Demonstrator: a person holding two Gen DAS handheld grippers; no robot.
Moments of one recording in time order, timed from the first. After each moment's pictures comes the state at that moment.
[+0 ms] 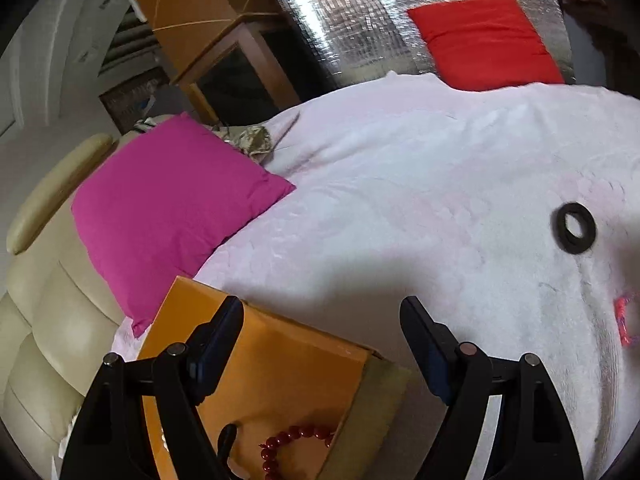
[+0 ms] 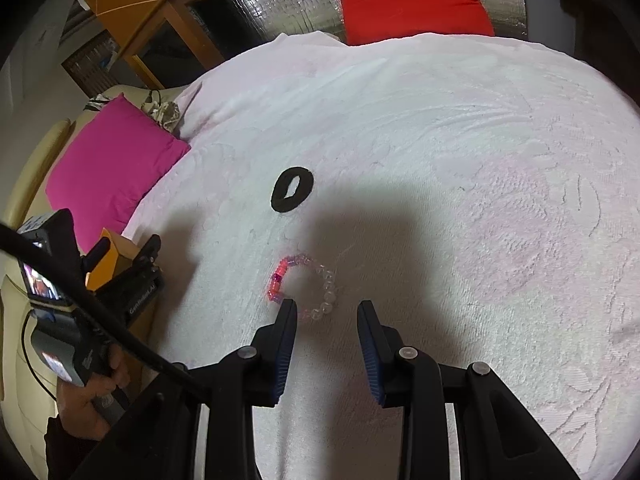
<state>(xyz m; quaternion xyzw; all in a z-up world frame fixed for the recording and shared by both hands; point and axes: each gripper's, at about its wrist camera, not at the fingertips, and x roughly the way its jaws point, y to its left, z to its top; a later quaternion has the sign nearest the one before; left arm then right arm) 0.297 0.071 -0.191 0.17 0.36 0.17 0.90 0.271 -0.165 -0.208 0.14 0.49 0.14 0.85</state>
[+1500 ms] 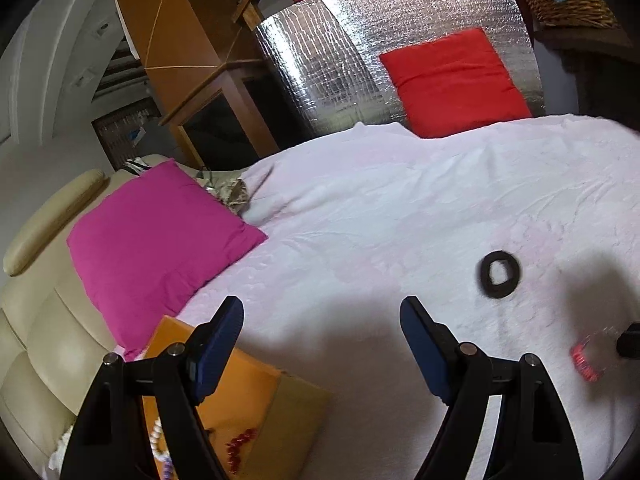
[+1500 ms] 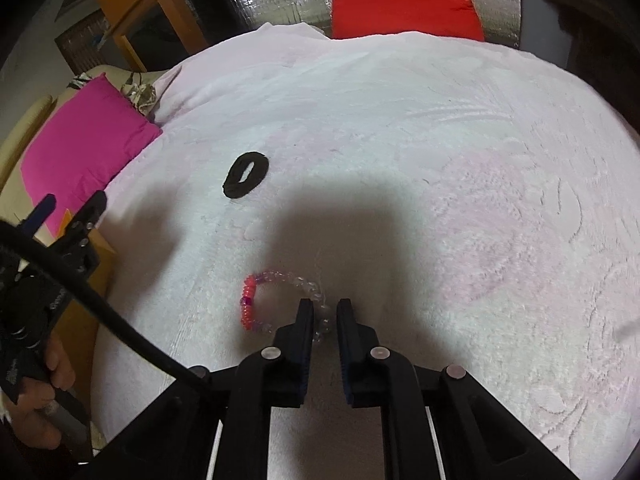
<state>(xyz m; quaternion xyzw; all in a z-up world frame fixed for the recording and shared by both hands) 0.275 0.011 -0.161 0.18 0.30 0.12 0.93 0.277 -0.181 -0.228 0.09 0.50 0.11 0.86</state>
